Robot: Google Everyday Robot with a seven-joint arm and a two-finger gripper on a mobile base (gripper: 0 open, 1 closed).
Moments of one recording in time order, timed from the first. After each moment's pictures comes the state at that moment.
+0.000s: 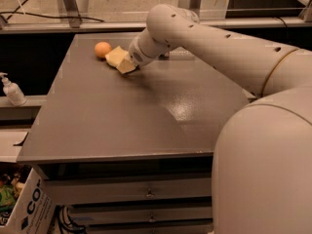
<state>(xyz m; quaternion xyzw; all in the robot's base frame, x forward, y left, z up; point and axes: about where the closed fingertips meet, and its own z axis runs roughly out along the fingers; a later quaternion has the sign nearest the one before) 0.754 0.086 0.820 -0.49 0.78 0.11 0.37</state>
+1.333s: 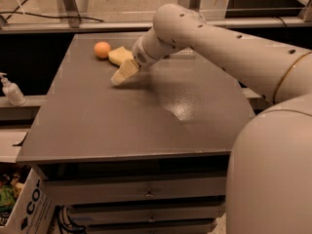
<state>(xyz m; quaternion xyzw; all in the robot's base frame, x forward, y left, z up) 0.741 0.076 0.829 -0.48 0.78 0.13 0.38</state>
